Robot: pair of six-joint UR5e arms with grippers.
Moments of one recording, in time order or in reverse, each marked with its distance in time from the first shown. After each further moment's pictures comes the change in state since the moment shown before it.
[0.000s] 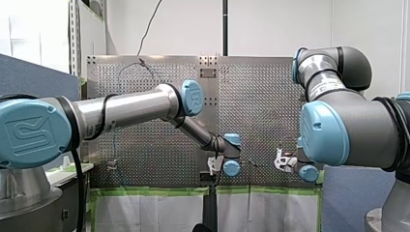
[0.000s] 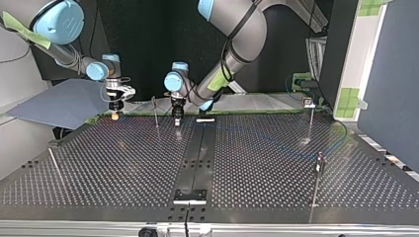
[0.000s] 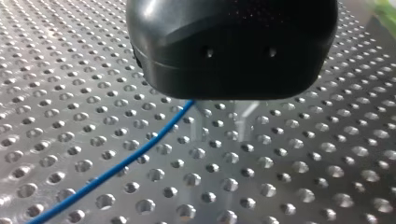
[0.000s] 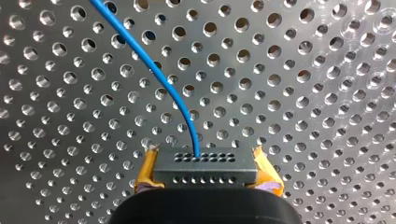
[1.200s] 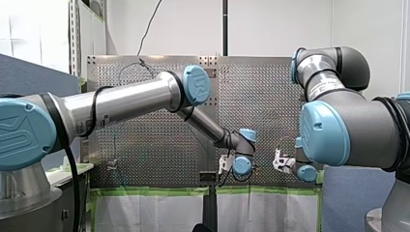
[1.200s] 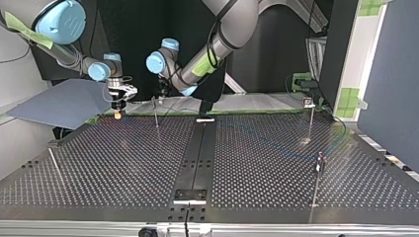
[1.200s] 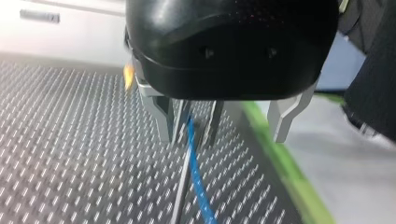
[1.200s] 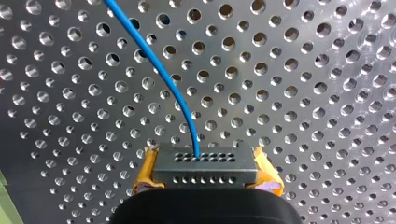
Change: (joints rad) left arm -0.138 0.083 -0.114 -0.208 0.044 0.144; right arm 0.012 0.001 0.000 0.034 0.001 0.005
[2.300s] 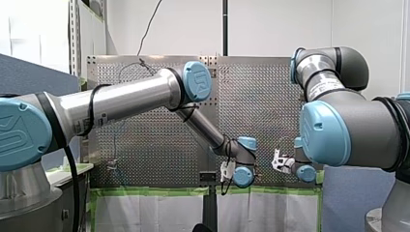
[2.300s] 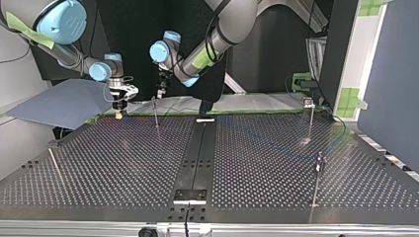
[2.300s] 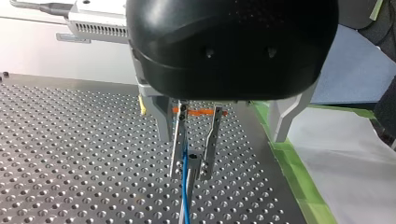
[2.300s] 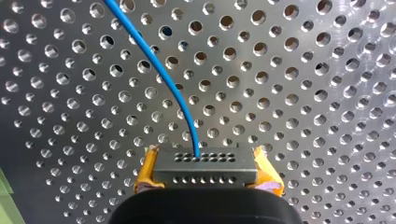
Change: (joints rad) left arm -0.019 0.018 -0.124 0.206 0.000 -0.033; right arm 0.006 0.000 0.000 0.000 -0.001 0.014
